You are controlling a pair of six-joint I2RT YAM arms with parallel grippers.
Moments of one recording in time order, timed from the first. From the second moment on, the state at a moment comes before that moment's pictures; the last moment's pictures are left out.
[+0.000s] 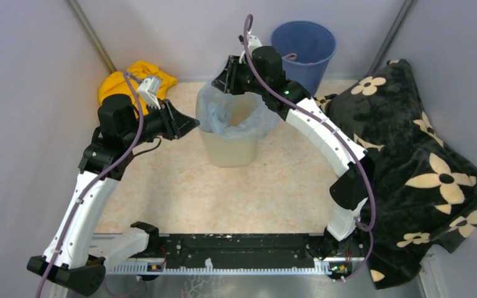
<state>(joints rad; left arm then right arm) -0.33 1.00 1.28 -0.52 0.46 -0.43 0.66 1.75 1.86 -0.29 -0.23 0.55</state>
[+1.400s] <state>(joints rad) -0.33 1.00 1.27 -0.52 0.45 -0.43 0.66 1.79 1.66 -0.25 -0.17 0.74</state>
